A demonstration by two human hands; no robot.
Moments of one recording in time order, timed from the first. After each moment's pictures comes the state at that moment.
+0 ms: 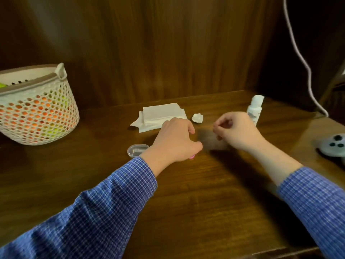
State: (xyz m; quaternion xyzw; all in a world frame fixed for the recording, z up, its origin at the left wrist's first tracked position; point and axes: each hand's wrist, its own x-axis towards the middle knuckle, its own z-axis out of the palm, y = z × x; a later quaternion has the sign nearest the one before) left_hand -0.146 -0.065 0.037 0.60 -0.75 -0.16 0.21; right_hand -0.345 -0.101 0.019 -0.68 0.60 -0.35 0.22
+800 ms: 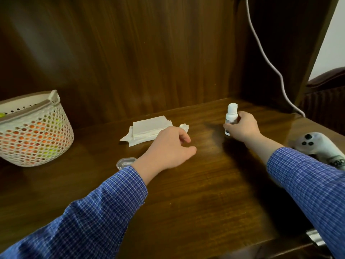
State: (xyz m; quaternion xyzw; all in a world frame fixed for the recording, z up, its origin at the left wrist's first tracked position) left_hand -0.178 -0.056 0.057 0.58 -0.76 -0.20 0.22; right_hand -0.420 -0.154 -0.002 -0.52 0.71 -0.42 0.22
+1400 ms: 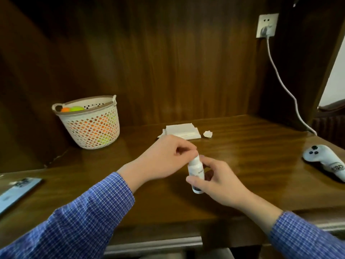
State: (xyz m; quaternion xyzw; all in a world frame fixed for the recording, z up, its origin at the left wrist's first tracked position) left_hand -0.095 0.089 0.104 0.51 -0.80 -0.16 0.26; right_hand -0.284 0.077 0.019 -0.78 0.43 -0.35 0.29
